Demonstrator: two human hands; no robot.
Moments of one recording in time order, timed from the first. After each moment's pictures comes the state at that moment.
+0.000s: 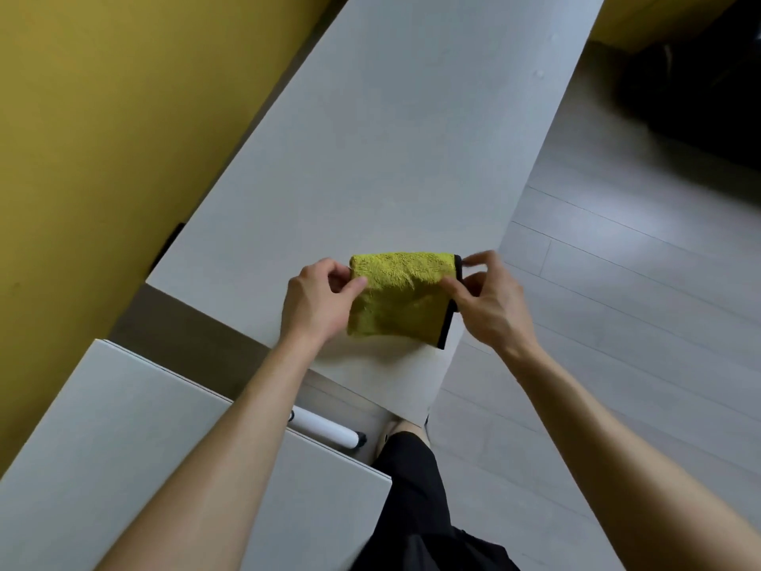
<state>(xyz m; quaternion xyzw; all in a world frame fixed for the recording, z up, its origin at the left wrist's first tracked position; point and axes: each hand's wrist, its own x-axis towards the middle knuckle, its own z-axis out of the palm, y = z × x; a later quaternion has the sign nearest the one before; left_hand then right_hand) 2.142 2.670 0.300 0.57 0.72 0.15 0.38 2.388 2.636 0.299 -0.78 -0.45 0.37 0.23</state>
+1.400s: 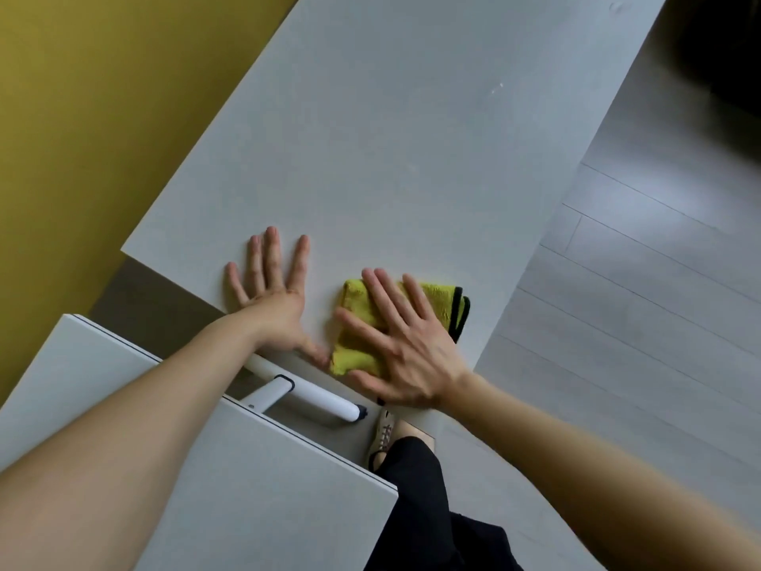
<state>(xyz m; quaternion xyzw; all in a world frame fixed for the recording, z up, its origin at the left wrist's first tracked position) 2.071 2.683 0.252 0.64 0.61 -0.31 0.35 2.306 2.611 0.199 -0.44 -0.89 0.13 0.04</state>
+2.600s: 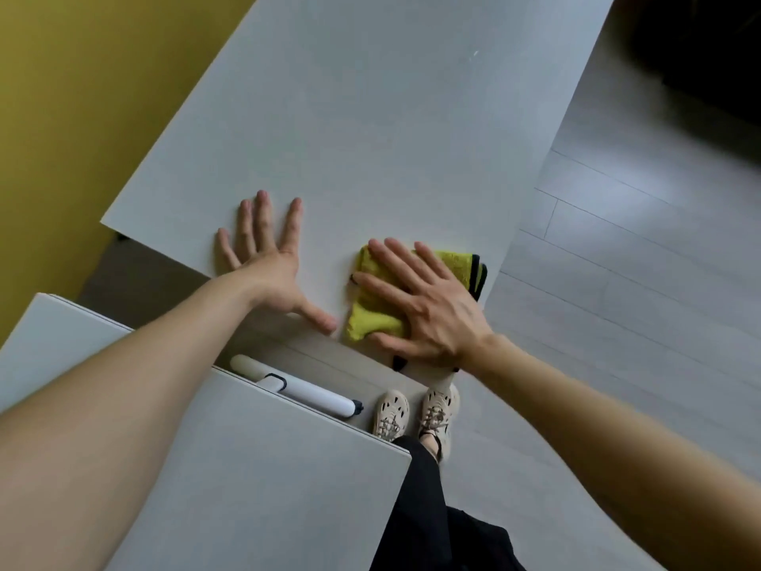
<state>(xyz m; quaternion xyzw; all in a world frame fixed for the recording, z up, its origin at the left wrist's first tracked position) 2.070 2.678 0.249 0.65 0.61 -0.27 0.35 2.326 2.594 0.202 -0.47 -0.87 0.11 0.02</state>
